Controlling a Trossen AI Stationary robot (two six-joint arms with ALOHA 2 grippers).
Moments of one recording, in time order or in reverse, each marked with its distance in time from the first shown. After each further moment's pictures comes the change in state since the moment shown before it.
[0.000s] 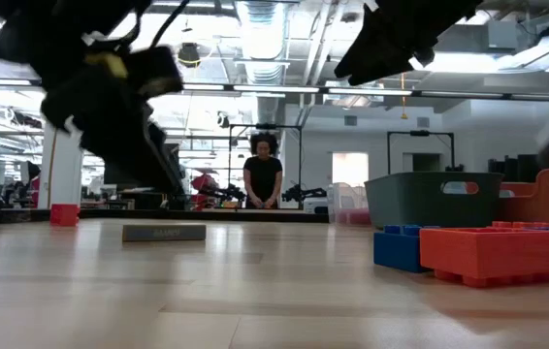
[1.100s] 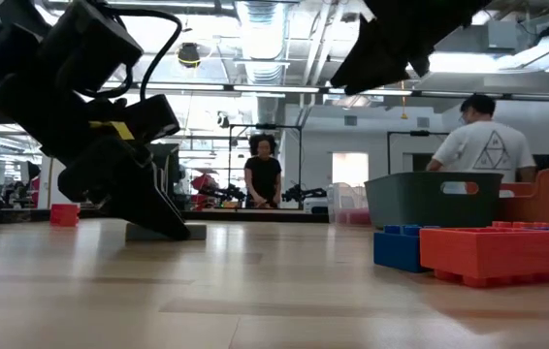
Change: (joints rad) left arm 0.008 0.201 -0.184 0.464 -0.086 -0.034; right arm 0.012 0.031 -0.002 0.022 -0.003 -0.001
